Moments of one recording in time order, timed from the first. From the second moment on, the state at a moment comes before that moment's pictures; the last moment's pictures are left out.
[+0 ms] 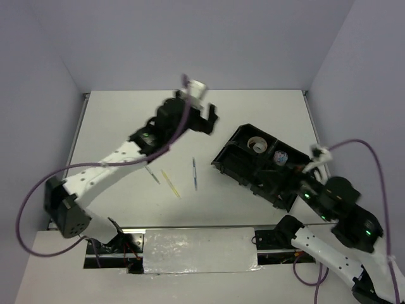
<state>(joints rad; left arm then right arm) -0.81 1.51 1.39 -0.07 -0.13 -0.10 0.75 0.31 1.01 -0.83 0.24 0.53</state>
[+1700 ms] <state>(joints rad) -0.49 0.63 0.87 -0.74 -0.42 -0.34 0.91 1.97 1.31 -0.40 0.26 0.57</state>
